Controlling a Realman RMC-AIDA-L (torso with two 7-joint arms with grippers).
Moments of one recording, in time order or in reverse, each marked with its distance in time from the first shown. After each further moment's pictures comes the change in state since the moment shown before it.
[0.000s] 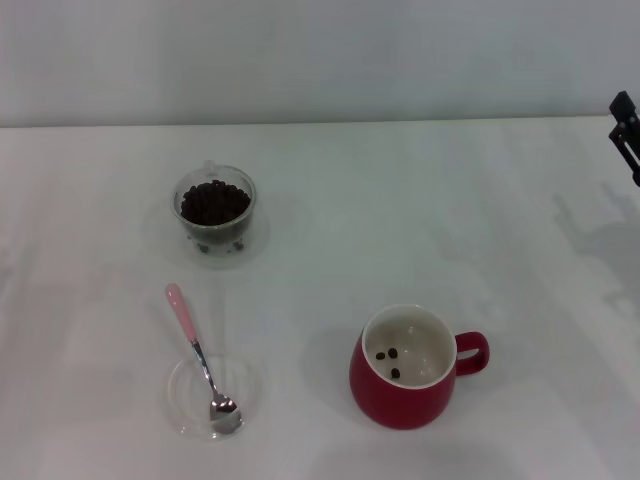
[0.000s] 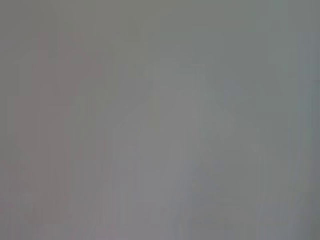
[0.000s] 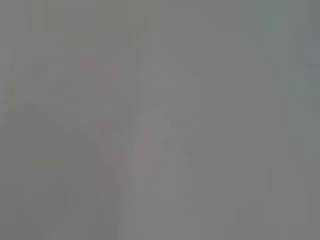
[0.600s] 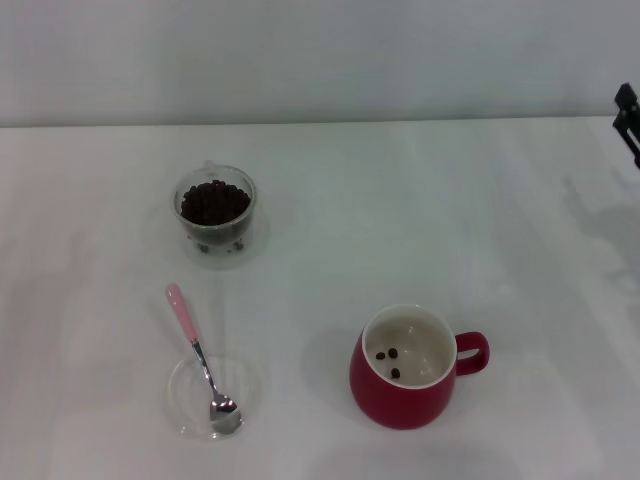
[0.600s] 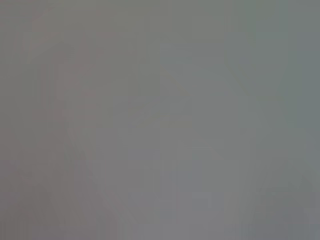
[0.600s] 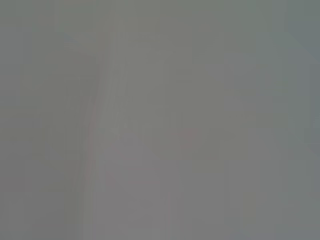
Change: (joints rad) left arm -0.074 -0.007 0.000 -0.115 -0.230 -0.002 0.140; right arm 0.047 -0.004 0.069 -0.013 0.001 0.136 -0.036
